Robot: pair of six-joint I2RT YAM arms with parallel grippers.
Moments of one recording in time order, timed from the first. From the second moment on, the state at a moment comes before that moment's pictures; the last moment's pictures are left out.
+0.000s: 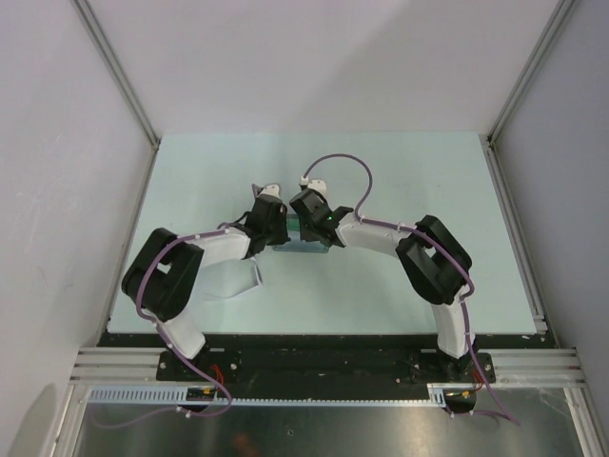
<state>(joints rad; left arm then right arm) -0.52 1.70 0.86 0.07 -0.12 -0.50 0.84 2.02 1.43 -0.26 0.31 0.57</state>
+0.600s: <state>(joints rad) -0.52 1.75 0.86 0.11 -0.14 -0.50 0.84 2.06 1.42 -0.21 0.30 0.56</state>
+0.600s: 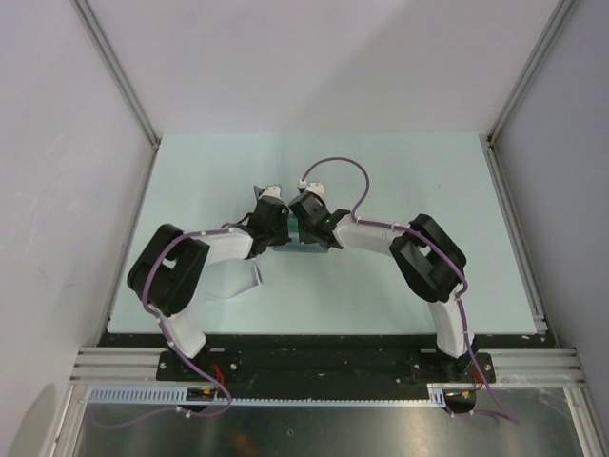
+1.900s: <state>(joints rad) -0.51 1.75 0.87 0.11 -0.15 -0.50 0.80 1.95 1.32 -0.17 0.37 0.52</state>
